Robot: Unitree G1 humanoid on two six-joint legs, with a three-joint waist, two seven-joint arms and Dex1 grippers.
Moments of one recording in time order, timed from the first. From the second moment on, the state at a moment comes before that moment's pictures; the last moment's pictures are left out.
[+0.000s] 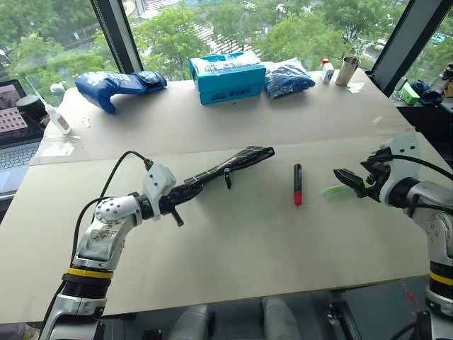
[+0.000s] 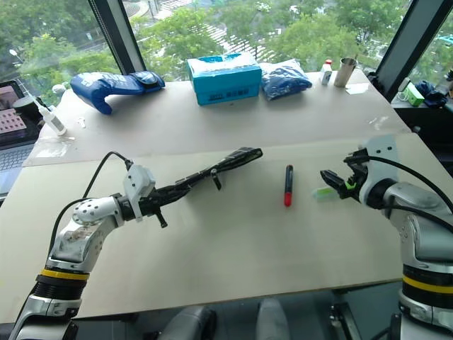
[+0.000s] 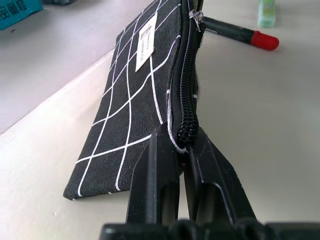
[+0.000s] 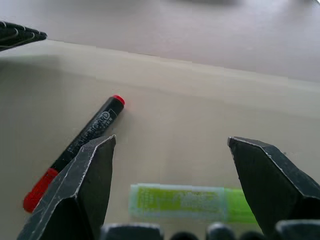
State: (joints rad) left arm -0.34 0.54 -0.01 -0.04 -0.31 0.30 -0.87; right arm -0.27 -0.77 -0.34 -0.25 0.31 0.79 0.61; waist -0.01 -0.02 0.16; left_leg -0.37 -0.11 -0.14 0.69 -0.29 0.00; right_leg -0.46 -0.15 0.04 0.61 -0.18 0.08
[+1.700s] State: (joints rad) left arm -0.32 0.55 -0.01 -0.05 -0.30 0.28 -0.85; right arm -0.98 -0.93 0.37 0.95 -0.33 -0.41 1.27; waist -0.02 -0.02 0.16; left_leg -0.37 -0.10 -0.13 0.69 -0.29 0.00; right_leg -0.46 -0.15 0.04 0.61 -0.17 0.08
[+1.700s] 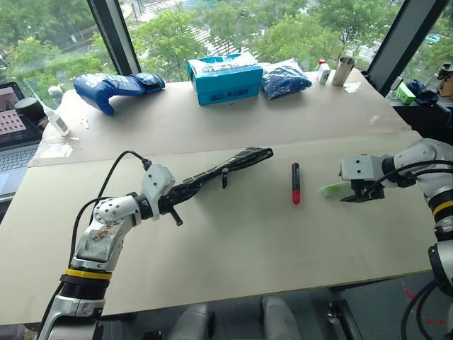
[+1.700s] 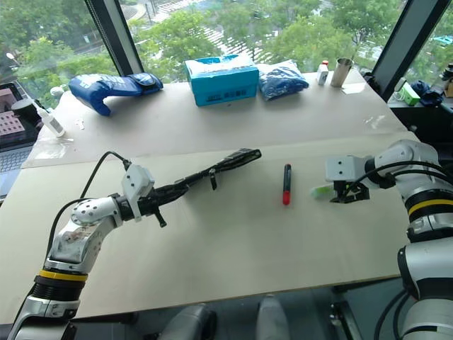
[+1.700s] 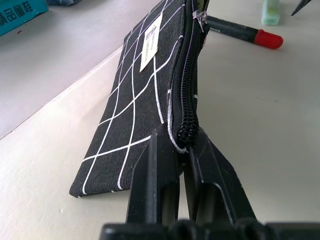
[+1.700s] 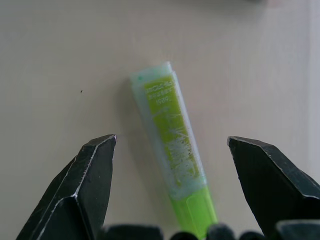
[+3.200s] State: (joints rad) left arm -0.34 0.55 0.00 -0.04 -0.32 0.31 -0.86; right arm -0.65 -0.76 -0.06 0.12 0.17 0.13 1.14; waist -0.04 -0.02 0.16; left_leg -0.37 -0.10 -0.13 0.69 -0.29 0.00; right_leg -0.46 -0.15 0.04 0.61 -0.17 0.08
